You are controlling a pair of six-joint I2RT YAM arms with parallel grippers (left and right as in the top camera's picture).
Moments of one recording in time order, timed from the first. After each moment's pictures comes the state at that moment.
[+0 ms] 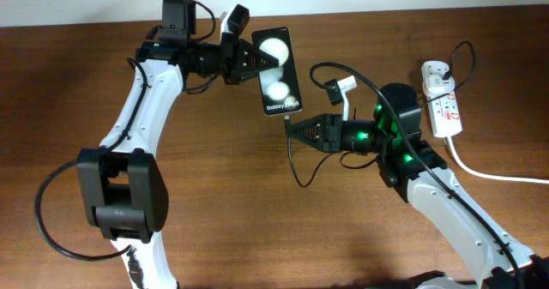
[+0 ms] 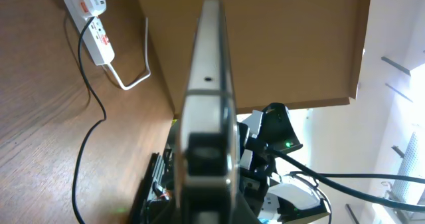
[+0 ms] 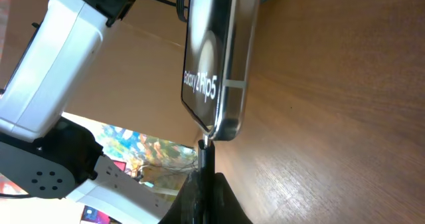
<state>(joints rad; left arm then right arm) -0.15 2.08 1.82 -0.62 1.52 -0.45 0.26 1.38 0.82 0.21 -1.08 0.84</state>
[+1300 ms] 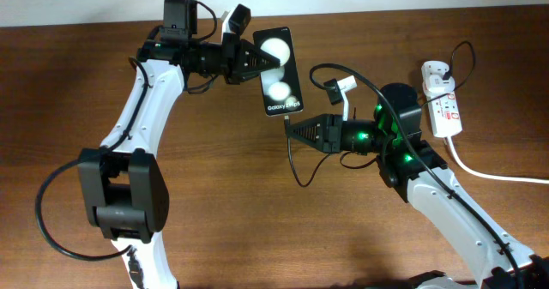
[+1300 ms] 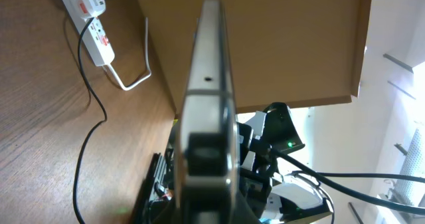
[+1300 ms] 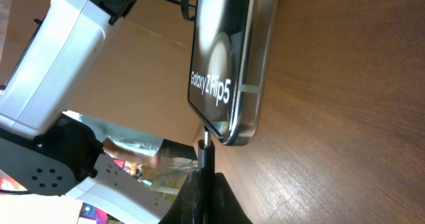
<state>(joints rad) -0.15 2.08 1.82 -0.61 1.52 -0.45 0.26 1.38 0.82 0.22 -1.08 0.83</state>
